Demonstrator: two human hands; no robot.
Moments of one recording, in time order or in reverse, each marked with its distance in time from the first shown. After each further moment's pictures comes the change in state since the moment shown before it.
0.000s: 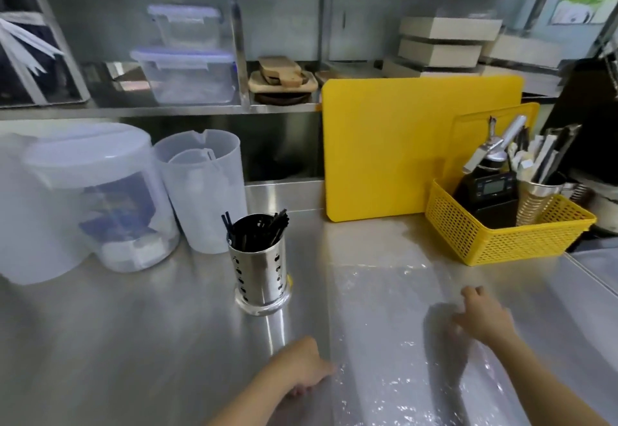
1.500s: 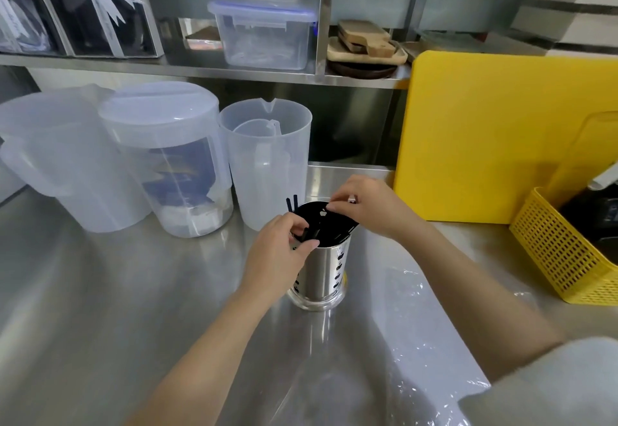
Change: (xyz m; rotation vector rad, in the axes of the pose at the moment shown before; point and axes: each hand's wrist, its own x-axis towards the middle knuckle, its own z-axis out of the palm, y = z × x) left_hand -0.012 -0.052 -0.137 -0.405 0.974 0.324; right_hand -0.031 -0.304 -0.091 0.256 0.048 -0.972
